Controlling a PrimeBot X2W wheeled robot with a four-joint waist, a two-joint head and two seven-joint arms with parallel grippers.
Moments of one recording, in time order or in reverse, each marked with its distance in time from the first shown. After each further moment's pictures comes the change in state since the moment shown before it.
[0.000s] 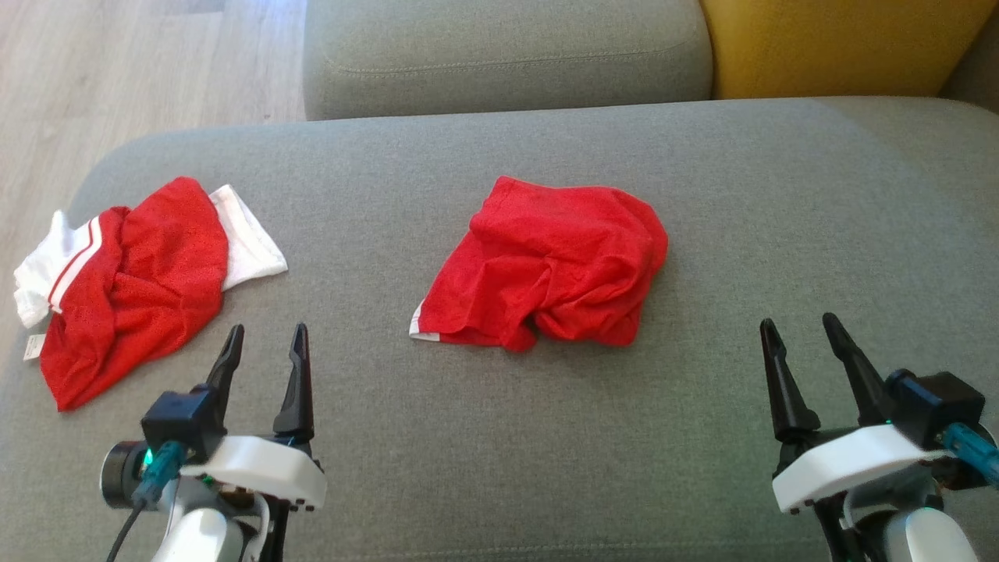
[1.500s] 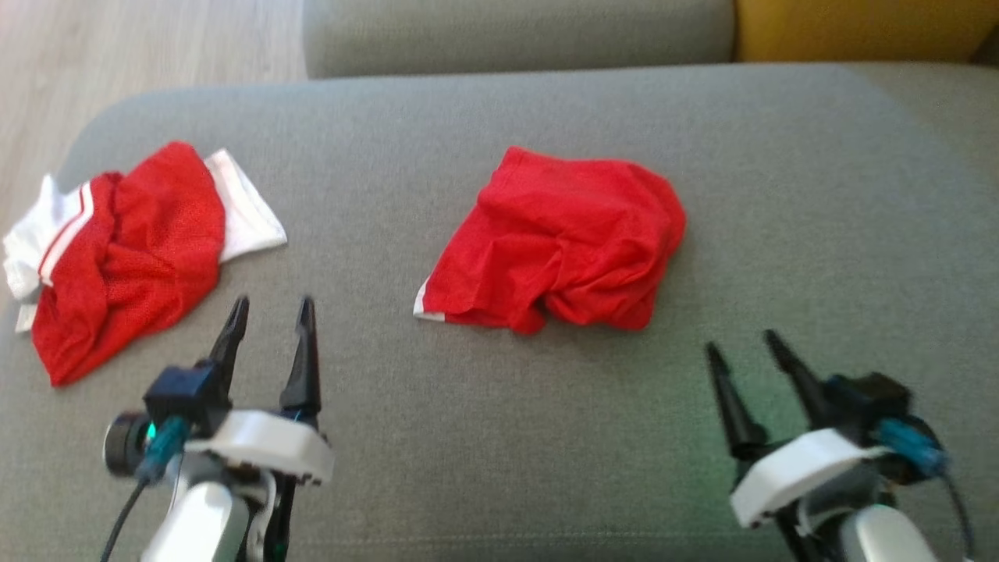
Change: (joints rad) left arm -0.026 0.012 -0.024 -0.033 -0.011 0.022 0.014; right arm -0.008 -0.019 0.080 0.047 -0.010 0.000 0.016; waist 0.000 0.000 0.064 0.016
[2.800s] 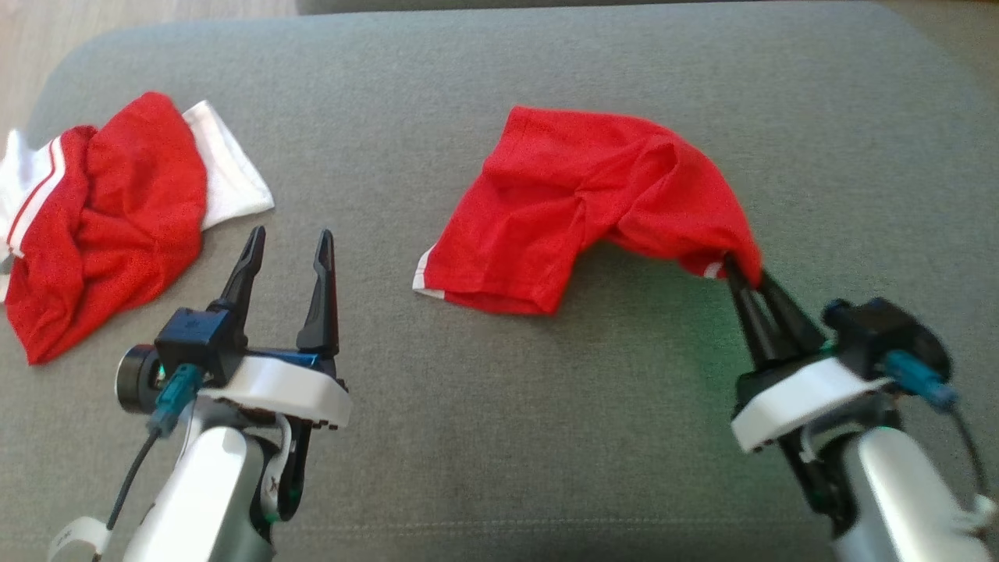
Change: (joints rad) left arm -0.151 -0.038 -0.014 0.020 0.042 -0.027 -0.012; right arm -0.213 -0.074 0.109 0.122 0.002 0.000 -0.081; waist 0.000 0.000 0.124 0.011
